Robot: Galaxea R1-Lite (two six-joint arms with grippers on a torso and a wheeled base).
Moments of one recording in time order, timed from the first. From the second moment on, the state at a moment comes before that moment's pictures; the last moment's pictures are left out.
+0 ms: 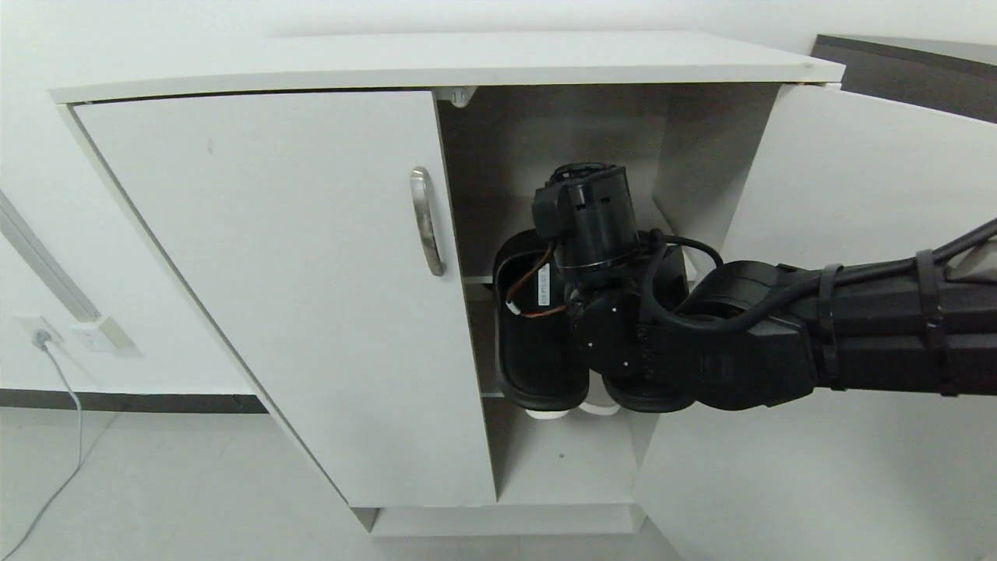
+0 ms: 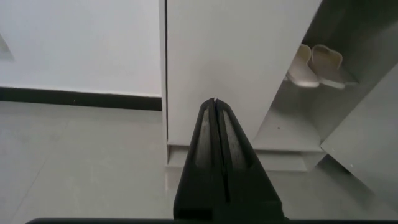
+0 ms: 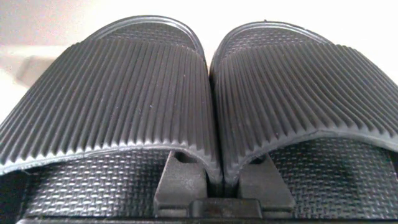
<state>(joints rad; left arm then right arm) 0.00 0.00 0.00 0.00 0.02 -0.09 0.90 2.03 -1.63 -0.14 -0.87 0.24</state>
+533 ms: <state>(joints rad) 0.00 0.00 0.00 0.00 0.02 -0.09 0.89 2.03 -1.62 -0.13 -0.86 0.21</state>
